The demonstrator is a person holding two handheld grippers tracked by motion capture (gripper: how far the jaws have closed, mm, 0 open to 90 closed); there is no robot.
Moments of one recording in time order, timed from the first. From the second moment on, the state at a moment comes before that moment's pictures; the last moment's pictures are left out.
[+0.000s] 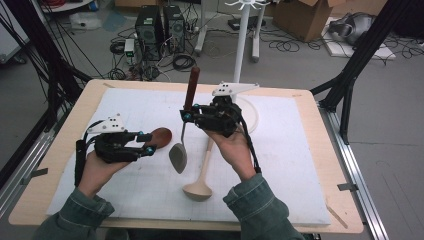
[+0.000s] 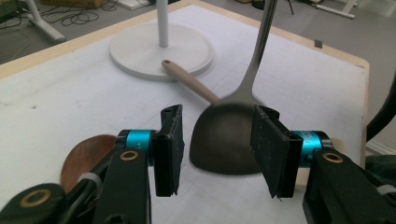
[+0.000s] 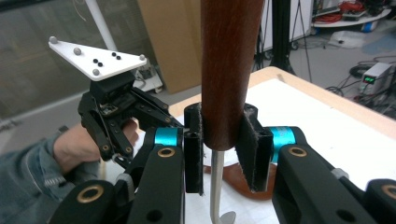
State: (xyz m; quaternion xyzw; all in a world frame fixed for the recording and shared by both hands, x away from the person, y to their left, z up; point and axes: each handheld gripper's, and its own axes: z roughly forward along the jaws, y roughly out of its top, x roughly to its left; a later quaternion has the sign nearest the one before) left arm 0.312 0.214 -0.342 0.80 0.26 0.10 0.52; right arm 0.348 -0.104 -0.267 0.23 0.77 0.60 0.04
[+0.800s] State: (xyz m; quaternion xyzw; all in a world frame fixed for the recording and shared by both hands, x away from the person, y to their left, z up) left arm 0.314 0.258 -0.386 0.78 0.33 0.14 0.51; right arm 0.389 -0.145 -0.235 0.20 0.80 0.56 0.08
